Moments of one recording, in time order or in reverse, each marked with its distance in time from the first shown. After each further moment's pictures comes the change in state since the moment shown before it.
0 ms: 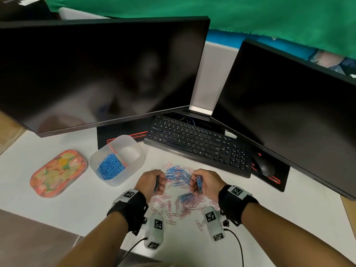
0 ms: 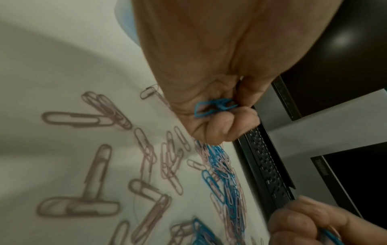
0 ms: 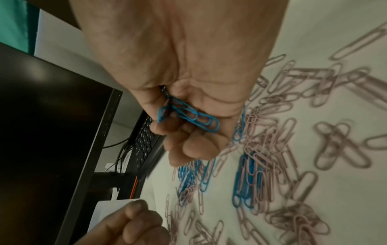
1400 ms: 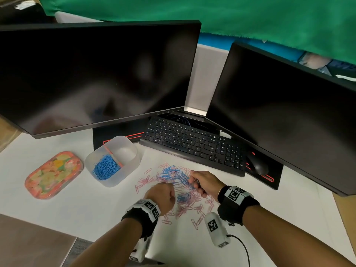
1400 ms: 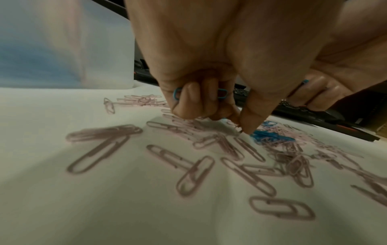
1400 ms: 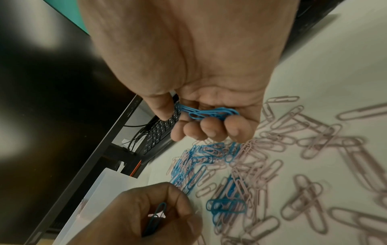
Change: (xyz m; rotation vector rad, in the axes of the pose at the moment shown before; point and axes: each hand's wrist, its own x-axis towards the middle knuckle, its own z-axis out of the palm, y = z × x) left_hand 0.002 -0.042 0.020 1.390 -0.057 0.475; right_hand -0.010 0.002 -0.011 -0.507 0.074 -0.159
